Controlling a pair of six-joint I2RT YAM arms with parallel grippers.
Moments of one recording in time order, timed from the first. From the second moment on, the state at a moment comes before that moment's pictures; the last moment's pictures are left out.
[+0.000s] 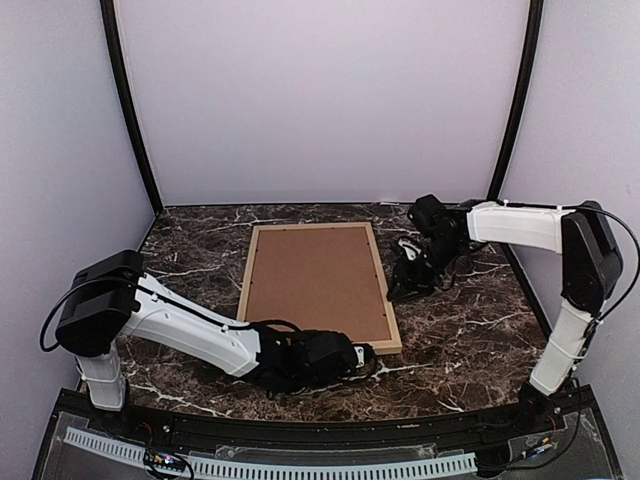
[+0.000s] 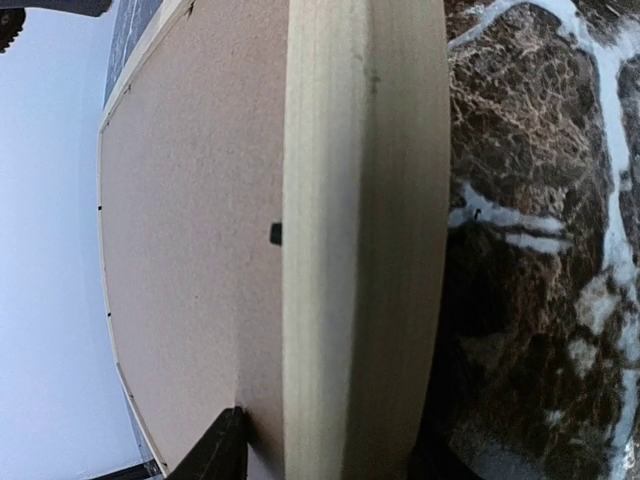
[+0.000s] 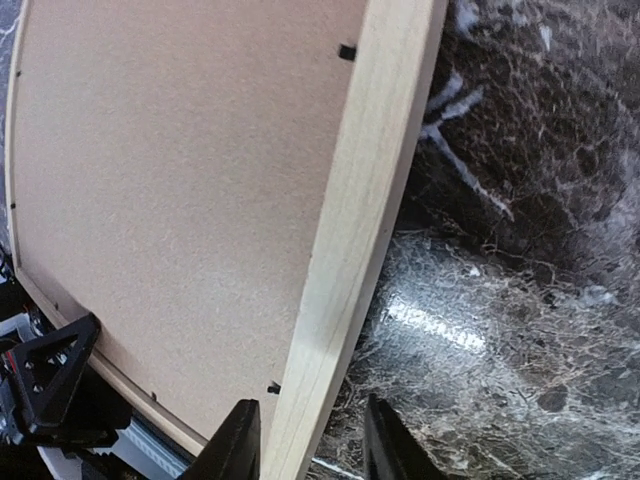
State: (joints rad) left arm -1.34 1.93 1.11 -0.21 -0.71 0.42; right arm 0.53 1.77 1.26 -0.80 -0.42 0.34
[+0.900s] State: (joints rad) left arm -1.22 1.65 1.57 -0.65 -0.58 0.49; right arm 0.47 1.46 1.47 -0.65 -0.26 0.29
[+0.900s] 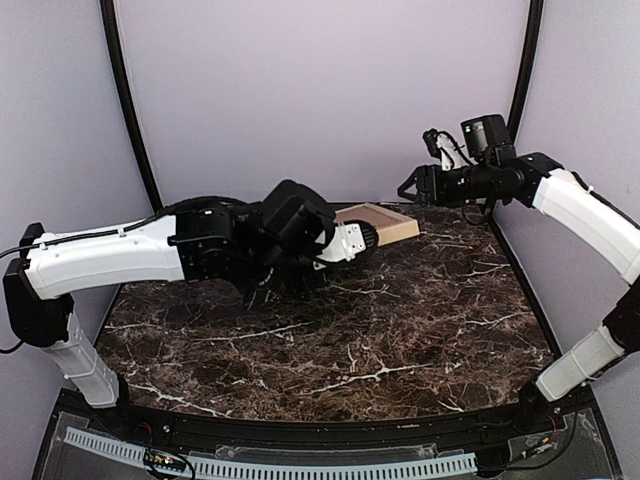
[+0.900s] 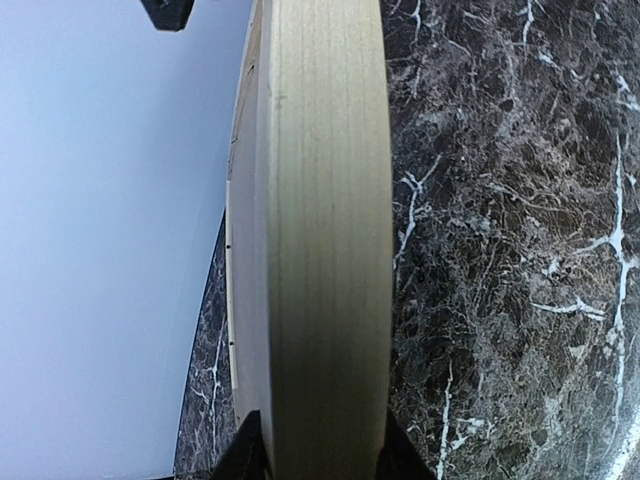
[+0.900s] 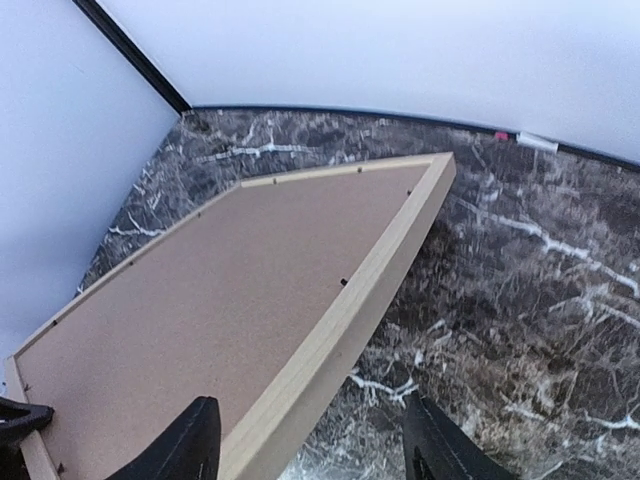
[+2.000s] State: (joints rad) left arm -1.02 1.57 2.20 -1.09 -0.27 0.44; right arm 0.49 1.47 1.38 -0.21 -0.58 -0.09
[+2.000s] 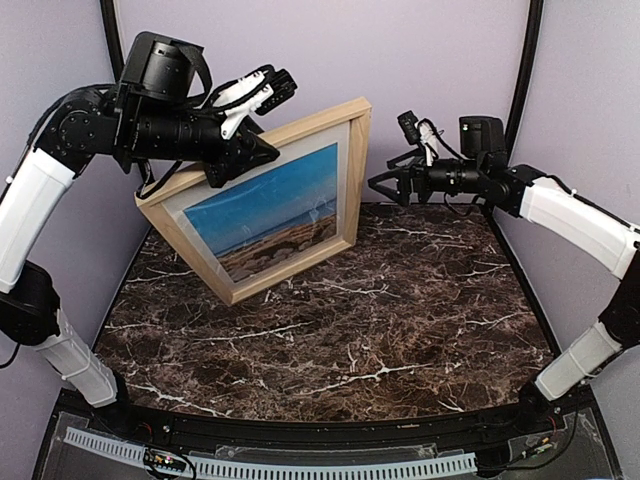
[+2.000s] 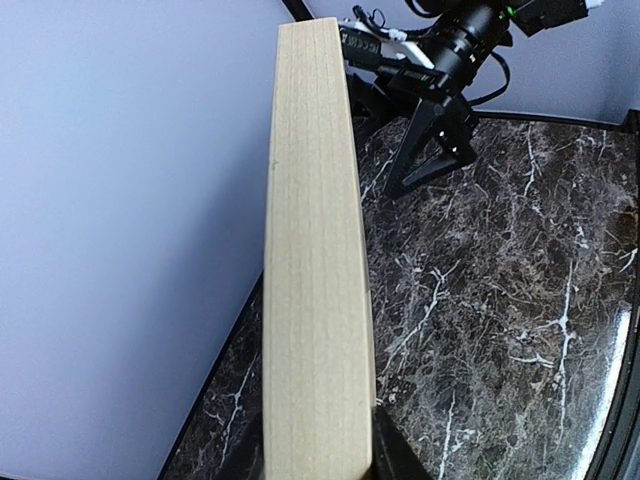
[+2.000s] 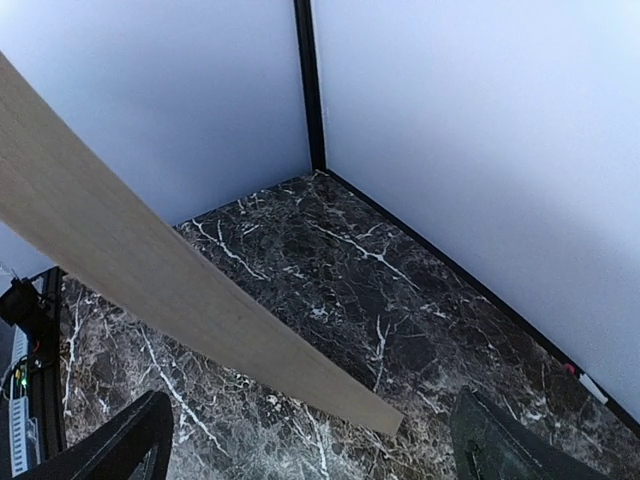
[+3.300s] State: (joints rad) left arm -0.86 1.45 2.06 -1.03 0.07 0.35; right arm 0.58 1.56 1.48 -0.17 -0.85 -0.40
